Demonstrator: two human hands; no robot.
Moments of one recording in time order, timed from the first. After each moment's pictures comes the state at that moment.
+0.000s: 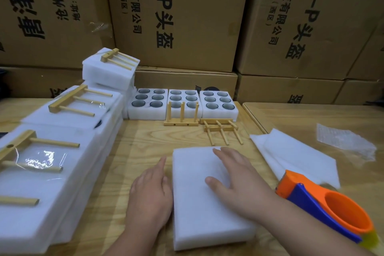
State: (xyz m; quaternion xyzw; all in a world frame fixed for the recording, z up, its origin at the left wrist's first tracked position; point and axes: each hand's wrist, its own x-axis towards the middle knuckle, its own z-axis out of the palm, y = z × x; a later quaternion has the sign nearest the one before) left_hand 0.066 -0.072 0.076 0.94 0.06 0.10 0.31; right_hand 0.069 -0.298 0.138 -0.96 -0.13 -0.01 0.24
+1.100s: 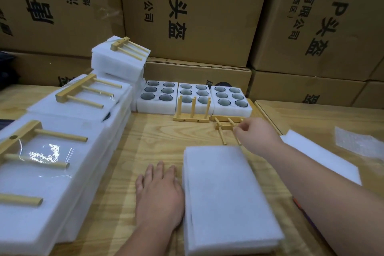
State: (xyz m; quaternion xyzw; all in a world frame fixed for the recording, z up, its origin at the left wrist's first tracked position) left_hand 0.079 -0.074 0.064 0.97 0.10 0.06 0.20; right_hand 0.194 -0.307 0.166 -0.97 0.04 -0.07 0.25
